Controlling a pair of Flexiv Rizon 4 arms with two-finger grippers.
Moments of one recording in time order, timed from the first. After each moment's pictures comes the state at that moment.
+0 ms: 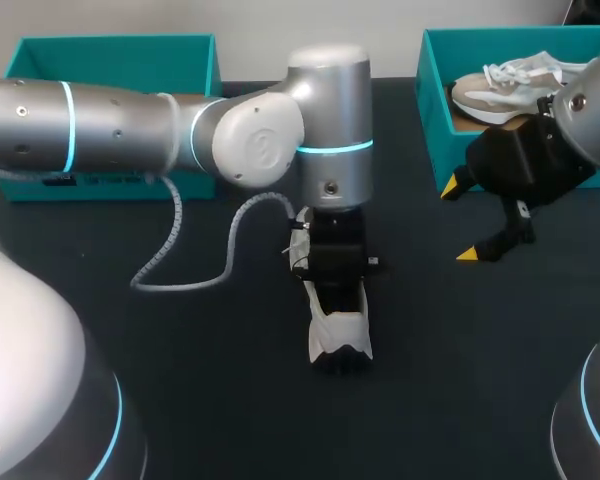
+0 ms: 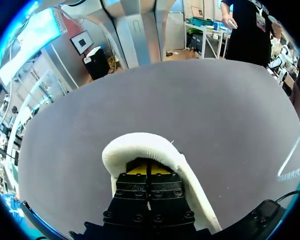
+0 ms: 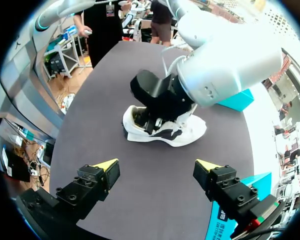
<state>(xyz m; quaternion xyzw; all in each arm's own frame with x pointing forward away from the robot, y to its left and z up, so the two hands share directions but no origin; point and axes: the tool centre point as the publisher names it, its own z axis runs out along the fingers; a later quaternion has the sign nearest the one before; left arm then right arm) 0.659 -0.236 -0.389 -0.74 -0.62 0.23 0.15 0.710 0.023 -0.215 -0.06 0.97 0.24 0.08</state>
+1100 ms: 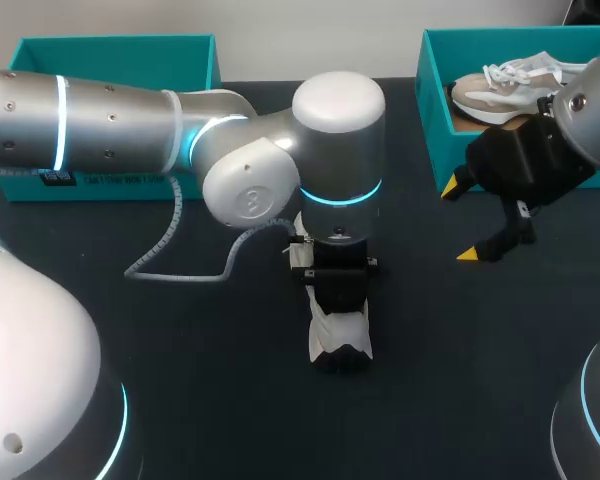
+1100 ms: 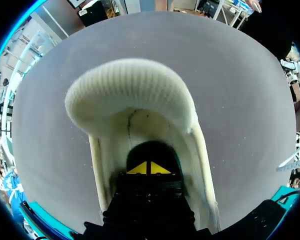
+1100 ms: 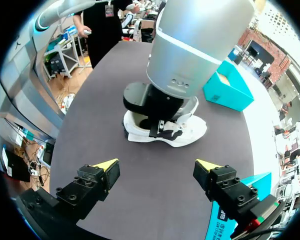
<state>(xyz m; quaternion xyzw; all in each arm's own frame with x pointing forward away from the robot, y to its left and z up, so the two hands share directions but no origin) 0.712 -0.232 -0.407 -0.72 -0.69 0.06 0.01 0.710 0.023 -0.215 -0.06 0.97 0.24 0.08</state>
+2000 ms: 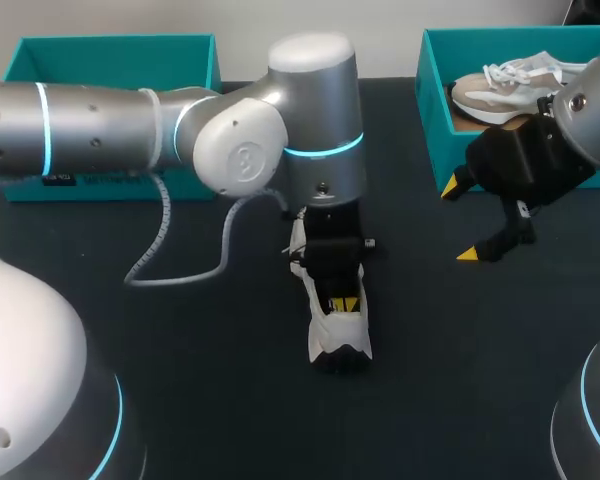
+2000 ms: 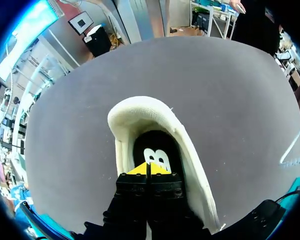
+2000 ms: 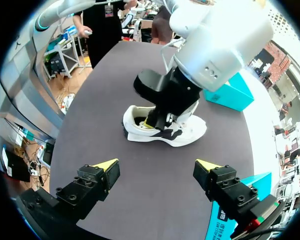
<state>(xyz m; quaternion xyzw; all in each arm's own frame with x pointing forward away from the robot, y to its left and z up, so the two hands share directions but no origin) 0.701 -0.239 -0.377 -0.74 -0.64 0.17 0.05 0.710 0.023 -0.215 -0.06 0.97 0.24 0.08</state>
